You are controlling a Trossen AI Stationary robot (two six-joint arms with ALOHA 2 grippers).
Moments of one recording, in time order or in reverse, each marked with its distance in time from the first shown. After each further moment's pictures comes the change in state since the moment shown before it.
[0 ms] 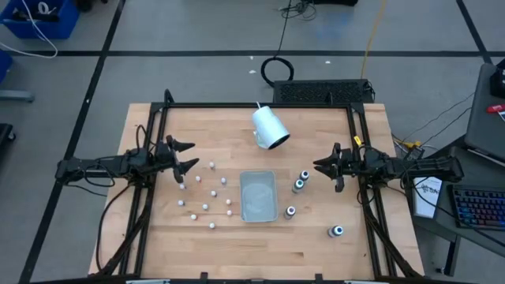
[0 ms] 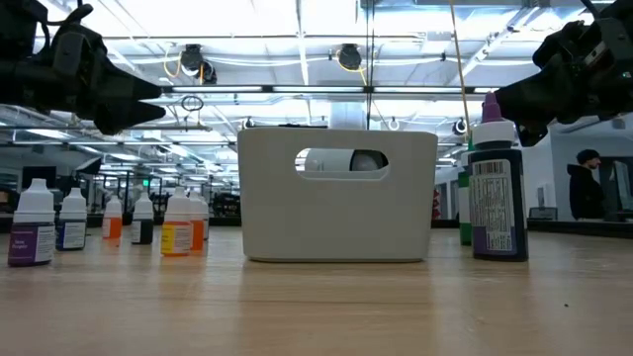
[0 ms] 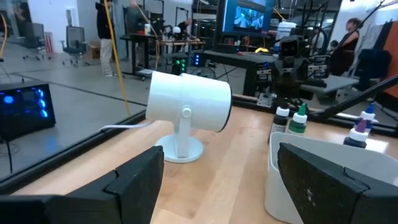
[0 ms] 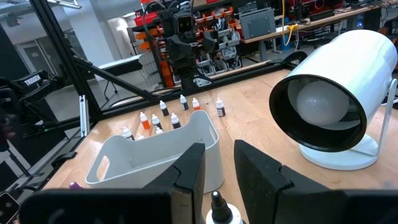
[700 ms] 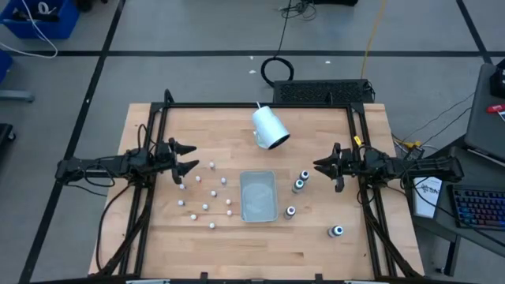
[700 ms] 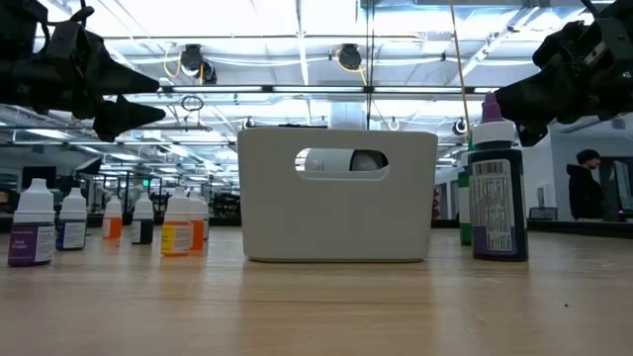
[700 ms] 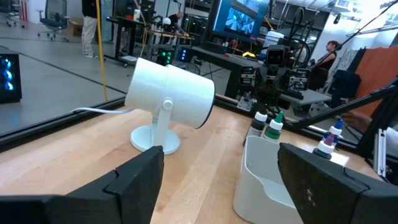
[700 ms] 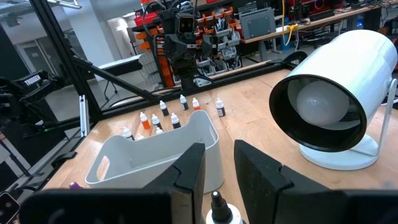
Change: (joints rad) left arm 0.000 0.000 0.000 -0.002 0.054 -0.163; right arm 0.000 0.000 0.000 0.000 0.000 0.000
